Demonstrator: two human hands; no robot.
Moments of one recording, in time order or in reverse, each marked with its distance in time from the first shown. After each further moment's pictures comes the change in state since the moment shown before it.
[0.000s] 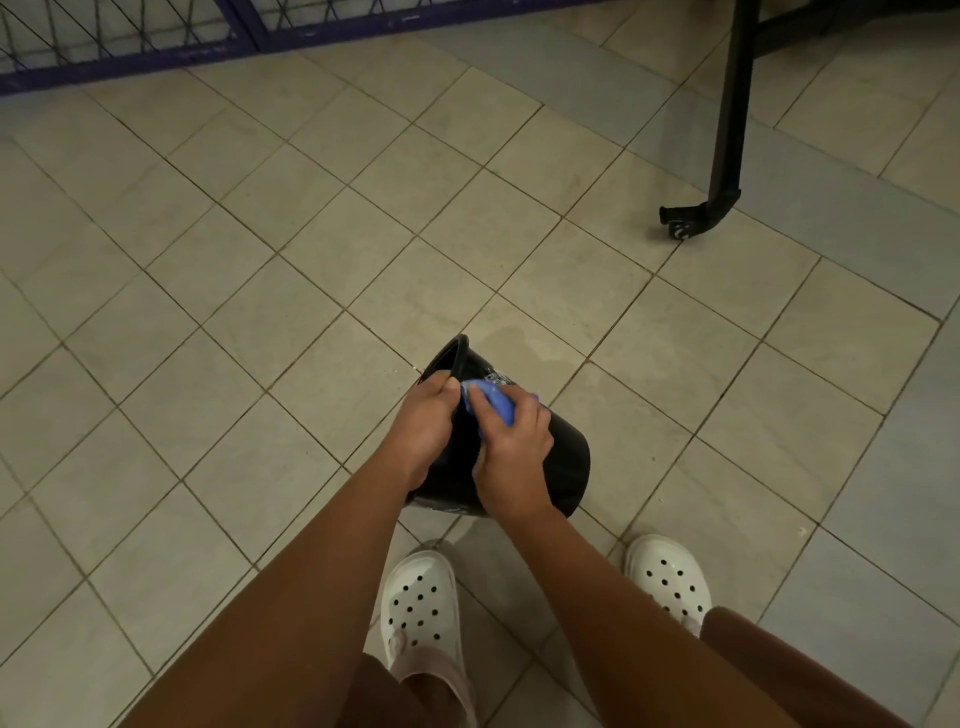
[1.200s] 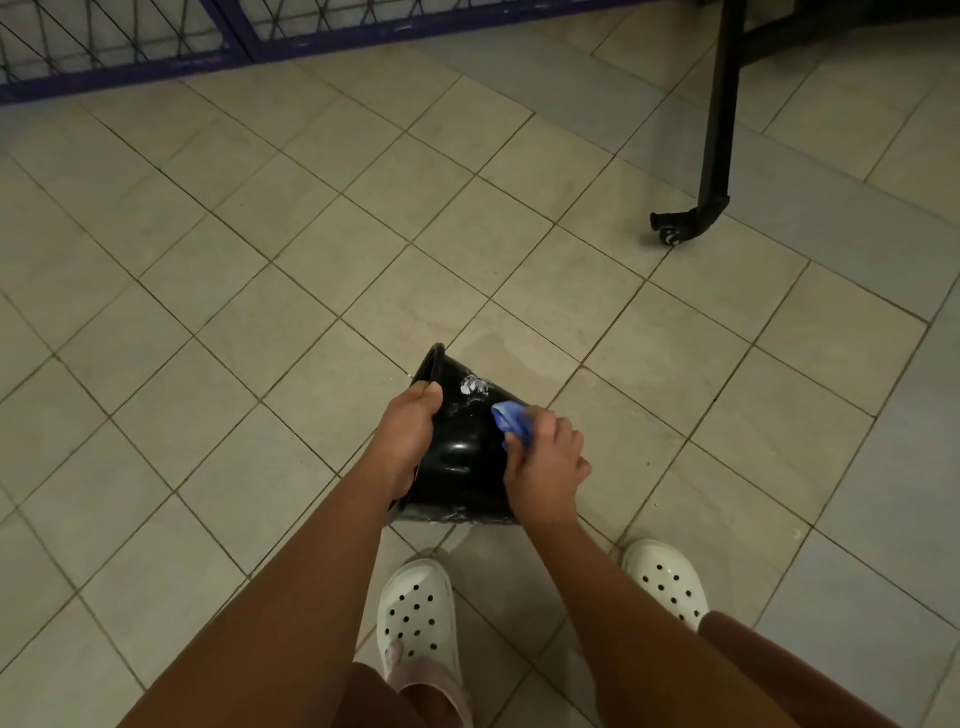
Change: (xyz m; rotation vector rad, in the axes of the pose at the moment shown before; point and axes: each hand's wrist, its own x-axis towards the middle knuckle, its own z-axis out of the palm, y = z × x) left_hand 0.011 -0.004 -0.007 -0.075 0.044 -0.094; right_hand -0.002 0.034 -0.010 -0.032 0.039 0.327
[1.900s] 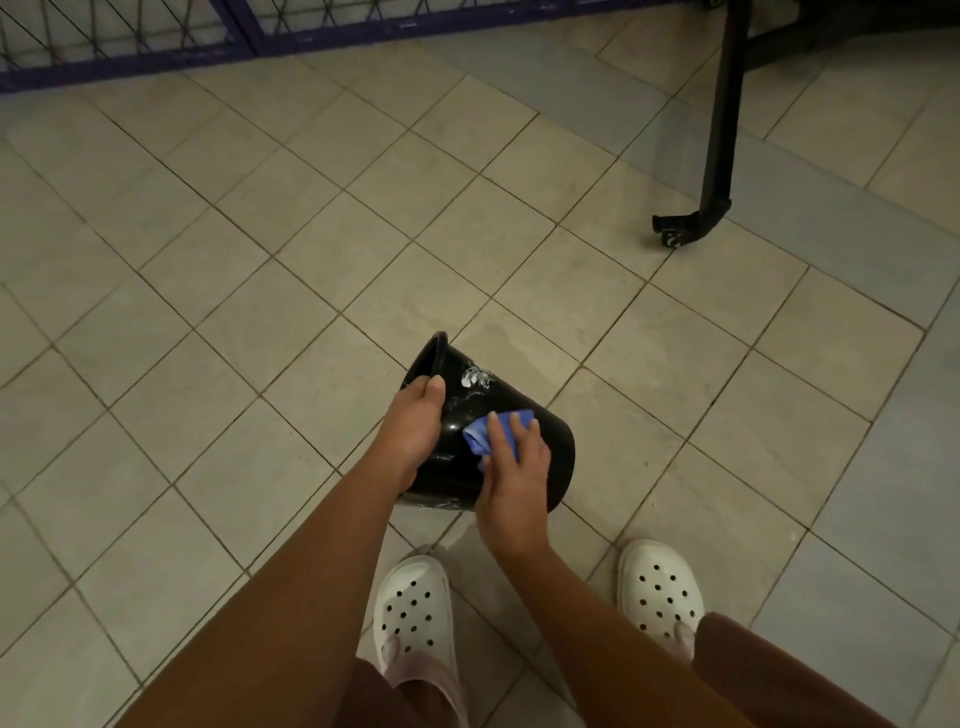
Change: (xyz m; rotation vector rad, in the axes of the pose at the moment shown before) left_hand 0.000 -0.002 0.001 0.140 0.035 0.119; right_hand -0.035 -0.008 0.020 0.134 -0.051 -0.212
